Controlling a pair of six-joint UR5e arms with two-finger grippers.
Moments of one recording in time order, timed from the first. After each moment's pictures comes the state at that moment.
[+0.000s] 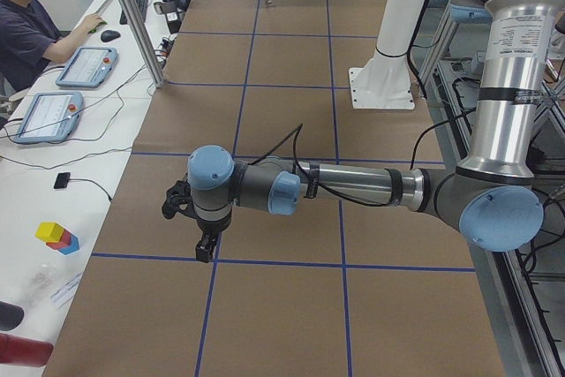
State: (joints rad) left arm -1.61 -1.65 -1.57 -1.68 -2.33 0.13; right arm 1.63 -1.57 1.65 -1.72 2.30 -0.03
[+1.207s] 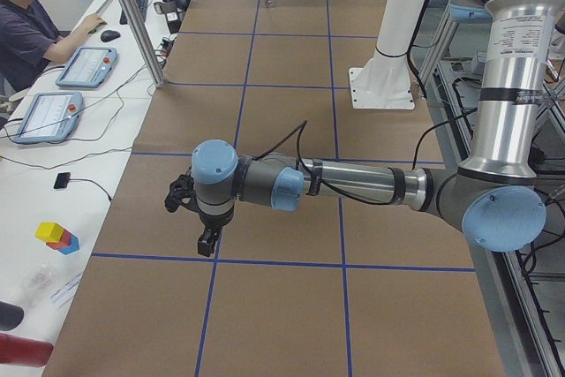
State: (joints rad) left arm -1.60 -1.64 -1.61 -1.68 -2.35 0.12; right arm 1.63 -1.58 1.66 -1.72 2.30 -0.03
